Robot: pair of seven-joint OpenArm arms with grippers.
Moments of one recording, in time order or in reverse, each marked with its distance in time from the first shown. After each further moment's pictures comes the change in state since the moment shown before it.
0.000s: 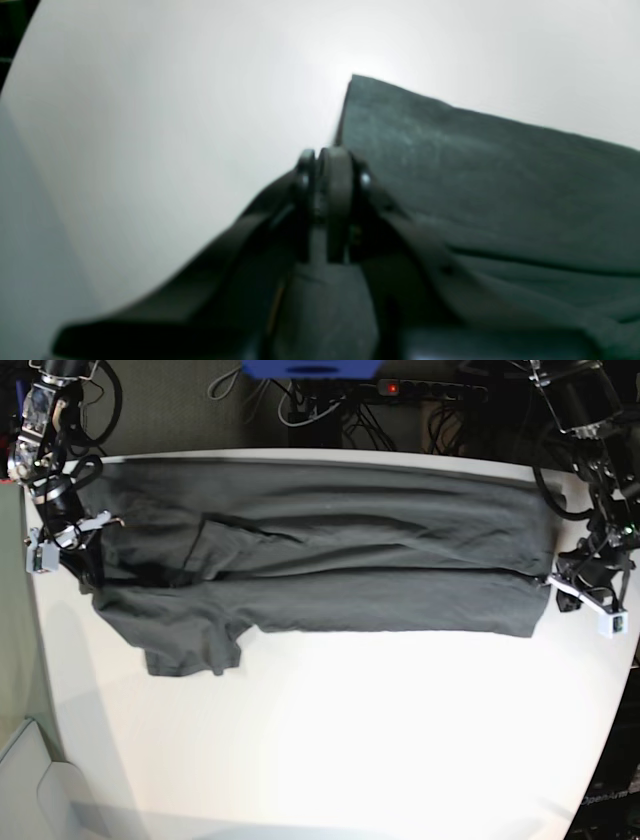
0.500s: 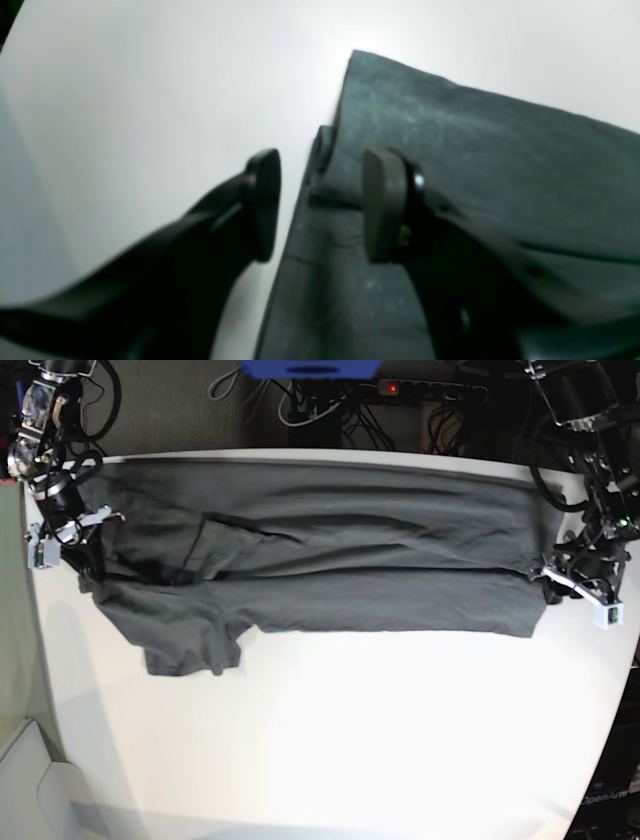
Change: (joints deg) left arm 1.6 1.0 0.0 0.5 0.2 0.0 0.0; right arm -0.8 0.1 0.0 0.0 -0.2 0.0 -0.4
